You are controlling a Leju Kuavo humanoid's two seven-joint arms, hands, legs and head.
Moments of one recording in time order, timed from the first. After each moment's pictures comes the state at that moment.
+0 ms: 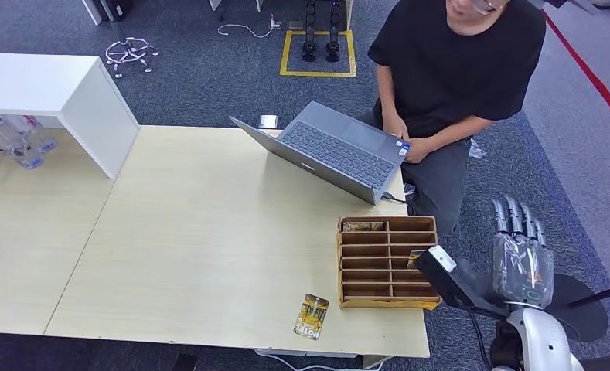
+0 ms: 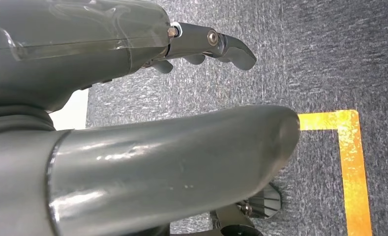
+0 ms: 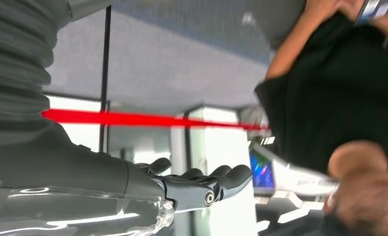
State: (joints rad) left arm -0.17 -0.21 1.51 -0.15 -1.50 0.55 -0.08; right arm 0.06 -0.49 0.34 -1.99 1.10 -0.24 0.52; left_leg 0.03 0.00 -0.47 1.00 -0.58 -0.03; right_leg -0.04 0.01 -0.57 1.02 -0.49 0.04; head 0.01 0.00
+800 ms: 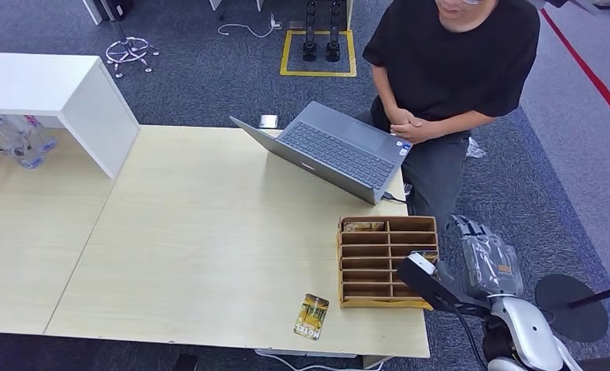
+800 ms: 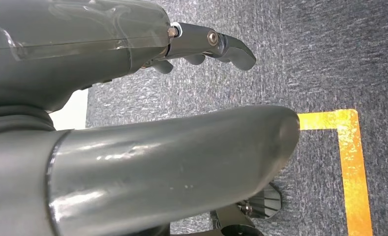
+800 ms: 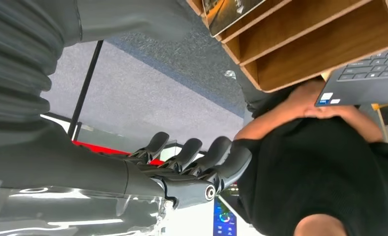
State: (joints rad) left arm -0.17 -0.21 1.50 -0.15 -1.50 0.55 -0.07; right arm -0.03 -0.56 0.46 -1.94 0.89 -0.14 0.48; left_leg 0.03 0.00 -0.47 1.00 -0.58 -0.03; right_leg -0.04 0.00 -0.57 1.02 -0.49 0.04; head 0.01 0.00
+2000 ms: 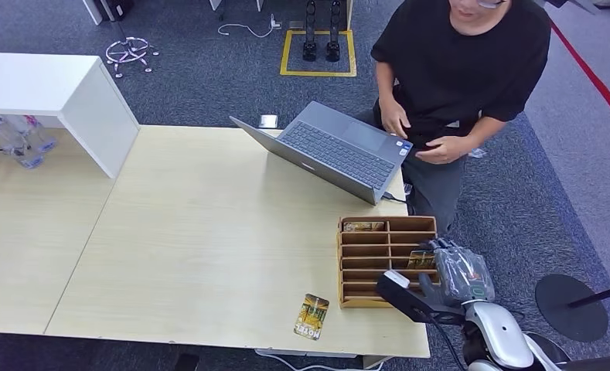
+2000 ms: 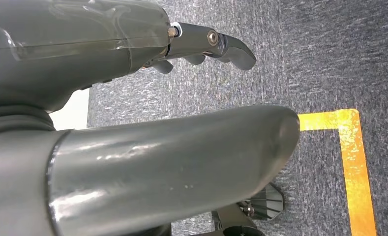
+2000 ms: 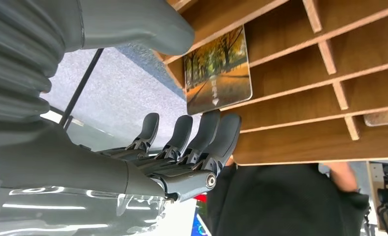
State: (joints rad) left arm -0.17 -0.21 1.48 -0.15 -1.50 0.55 -0.06; right arm -0.08 -0.55 0.60 -1.84 0.89 -0.11 0.48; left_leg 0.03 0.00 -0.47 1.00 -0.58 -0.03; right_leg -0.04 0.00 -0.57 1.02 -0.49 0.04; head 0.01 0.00
